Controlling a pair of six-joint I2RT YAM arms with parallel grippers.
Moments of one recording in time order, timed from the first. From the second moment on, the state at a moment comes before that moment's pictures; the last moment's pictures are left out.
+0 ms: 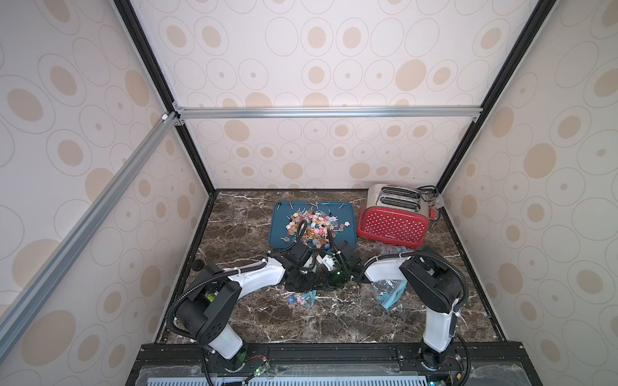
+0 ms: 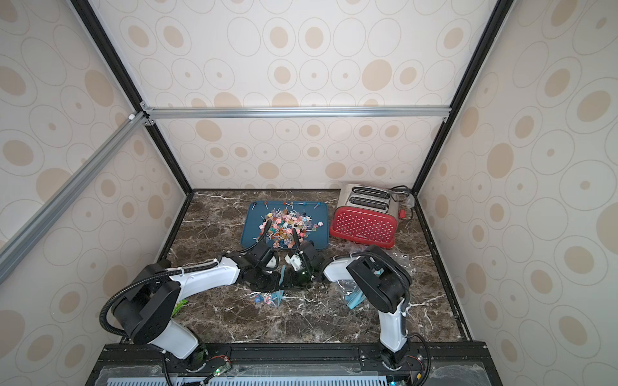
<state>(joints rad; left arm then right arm) -0.66 1.58 0.84 -0.49 0.25 -0.52 0.76 1.92 0.93 0.05 -0.67 0.72</state>
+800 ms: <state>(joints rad) -0.66 1.57 0.83 -0.48 0.27 -0.55 0.76 1.93 0.95 0.04 -0.65 0.72</state>
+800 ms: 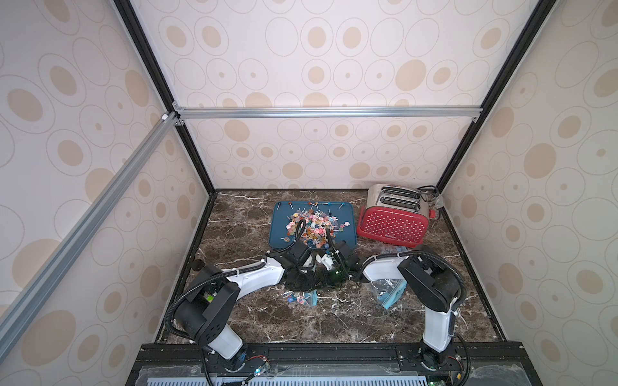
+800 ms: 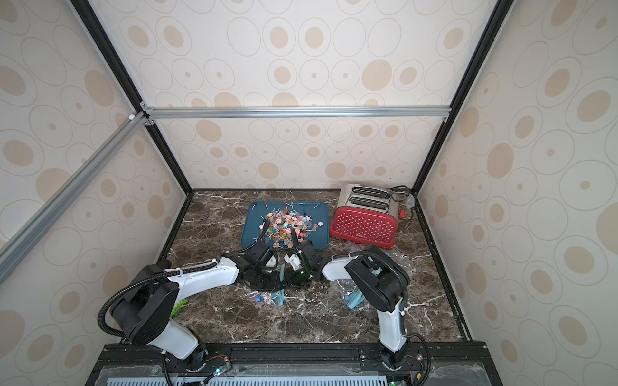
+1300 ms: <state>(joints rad) -0.69 1.55 0.78 -0.42 0.35 -0.58 0.76 1.92 0.95 0.03 -0.63 0.73</state>
